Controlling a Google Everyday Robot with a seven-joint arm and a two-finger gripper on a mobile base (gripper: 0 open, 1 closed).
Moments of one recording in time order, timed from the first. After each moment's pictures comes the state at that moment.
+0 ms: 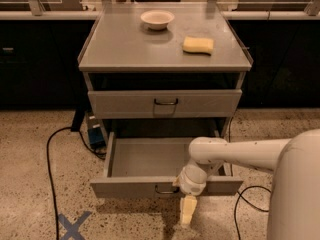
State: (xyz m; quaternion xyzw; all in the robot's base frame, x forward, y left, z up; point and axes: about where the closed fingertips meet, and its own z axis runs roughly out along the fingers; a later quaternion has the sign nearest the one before) arm 0.457 -0.074 0.433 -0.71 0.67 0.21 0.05
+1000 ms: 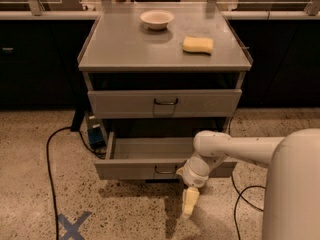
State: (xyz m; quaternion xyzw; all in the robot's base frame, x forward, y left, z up) arm 0.490 -0.087 0.428 -0.69 0.69 0.21 0.06
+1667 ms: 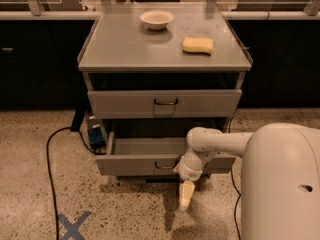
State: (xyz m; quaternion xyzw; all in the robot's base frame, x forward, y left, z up) arm 0.524 -0.080 0.401 -0.70 0.68 0.20 0.04
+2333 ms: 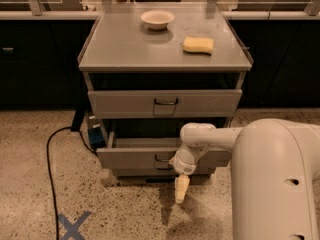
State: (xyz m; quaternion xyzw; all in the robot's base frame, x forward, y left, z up) arm 0.553 -0.067 0.403 -0.72 0.67 0.17 0.05
